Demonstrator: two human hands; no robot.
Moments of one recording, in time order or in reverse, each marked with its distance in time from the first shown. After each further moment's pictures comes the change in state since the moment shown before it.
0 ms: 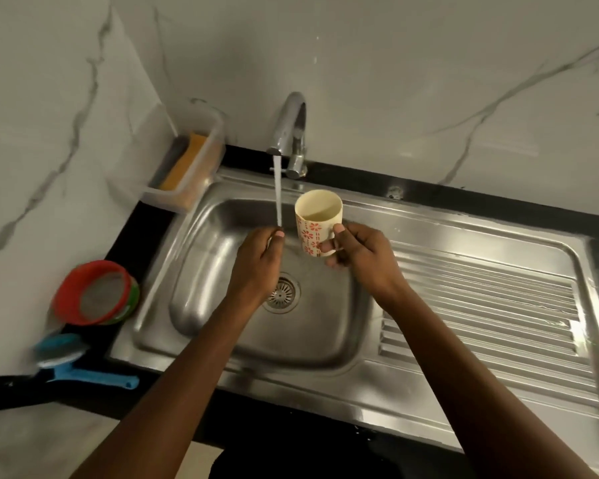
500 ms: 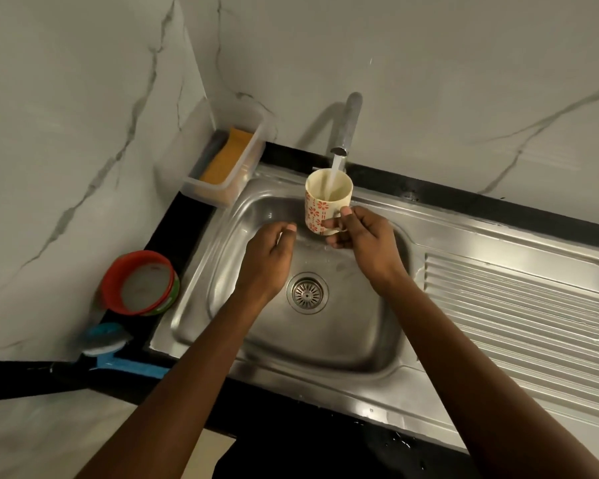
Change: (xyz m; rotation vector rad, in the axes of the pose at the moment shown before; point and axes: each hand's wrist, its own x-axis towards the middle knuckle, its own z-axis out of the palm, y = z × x) left_hand 0.009 -0.031 -0.060 -0.108 -0.004 -0.007; right_hand 0.031 -0.017 0.078 0.075 0.028 -0.062
